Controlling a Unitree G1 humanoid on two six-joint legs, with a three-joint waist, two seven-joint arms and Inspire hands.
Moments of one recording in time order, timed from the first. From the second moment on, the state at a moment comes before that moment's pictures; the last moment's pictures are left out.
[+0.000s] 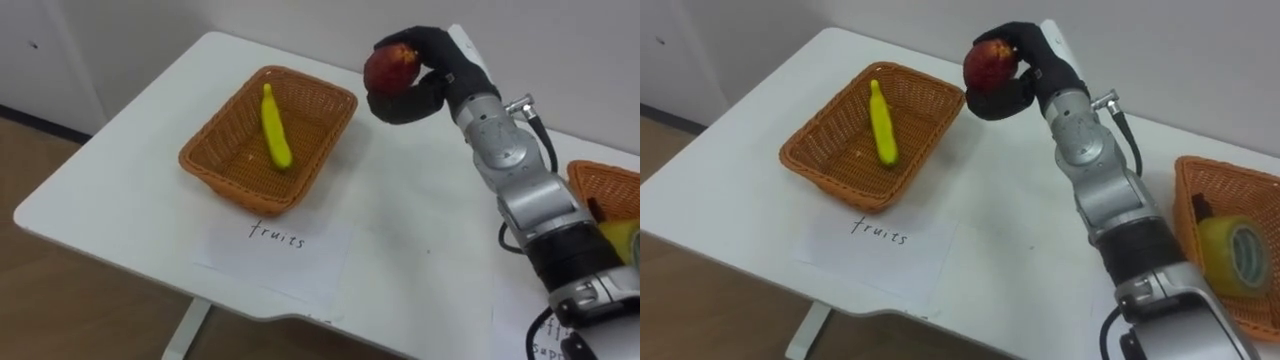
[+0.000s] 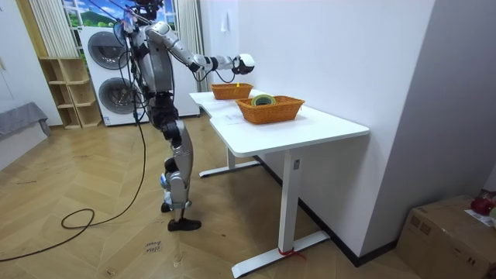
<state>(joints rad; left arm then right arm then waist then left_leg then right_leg) 0.21 0.20 -0.05 0.96 0.27 0.15 0.23 -0.64 -0.35 0.26 0.48 -0.14 0.07 -0.04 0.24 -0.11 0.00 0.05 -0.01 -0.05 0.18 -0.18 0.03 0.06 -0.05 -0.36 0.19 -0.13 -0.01</state>
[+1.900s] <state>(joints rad) 0.23 0.22 -0.06 0.95 0.27 0.17 0.14 -0.64 -0.30 0.45 0.50 -0.15 0.07 -0.04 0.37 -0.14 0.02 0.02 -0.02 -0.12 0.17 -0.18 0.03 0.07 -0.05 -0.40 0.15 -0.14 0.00</state>
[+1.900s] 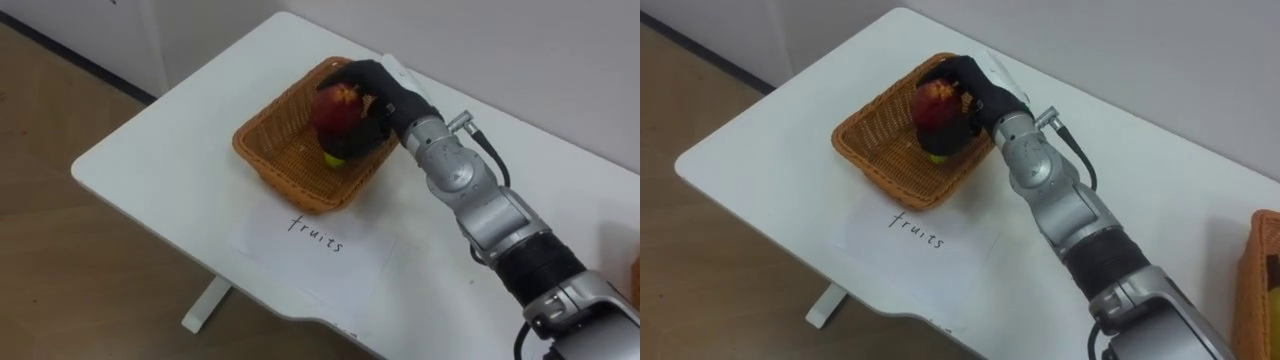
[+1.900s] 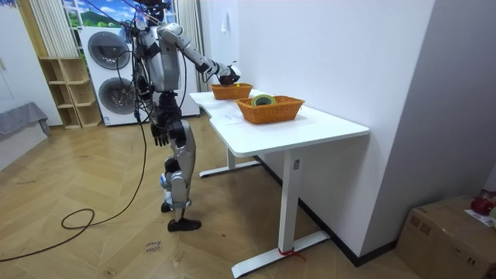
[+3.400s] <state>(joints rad) 0.23 0.22 -0.06 0.95 0.28 0.18 0.13 -0.64 -0.26 0.45 0.50 -0.15 0.09 -0.03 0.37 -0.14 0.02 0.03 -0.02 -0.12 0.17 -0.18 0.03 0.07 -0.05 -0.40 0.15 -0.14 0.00</state>
